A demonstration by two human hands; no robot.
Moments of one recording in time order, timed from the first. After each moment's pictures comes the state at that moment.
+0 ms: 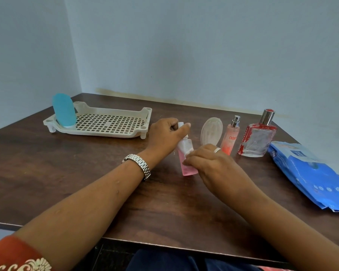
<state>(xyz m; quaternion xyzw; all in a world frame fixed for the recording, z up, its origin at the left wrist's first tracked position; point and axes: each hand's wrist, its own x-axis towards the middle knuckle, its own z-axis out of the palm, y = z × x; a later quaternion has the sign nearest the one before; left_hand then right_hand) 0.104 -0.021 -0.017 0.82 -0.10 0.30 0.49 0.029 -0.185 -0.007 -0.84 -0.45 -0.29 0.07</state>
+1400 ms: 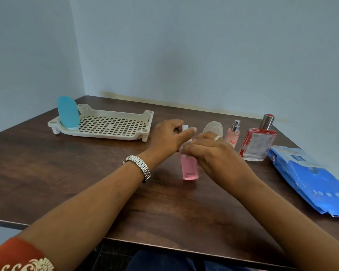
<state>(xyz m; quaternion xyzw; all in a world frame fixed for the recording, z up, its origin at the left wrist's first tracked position) 0.105 -0.020 -0.014 0.79 -0.18 0.28 0.52 0.043 -0.182 0.014 -0.84 -0.46 -0.29 0.08</state>
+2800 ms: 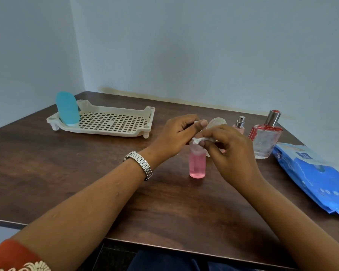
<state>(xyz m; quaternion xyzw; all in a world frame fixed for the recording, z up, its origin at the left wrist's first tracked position) 0.089 -0.025 -0.001 0.77 -0.29 0.19 0.53 0.048 -0.183 0.007 -0.82 -0.33 -0.34 0.31</state>
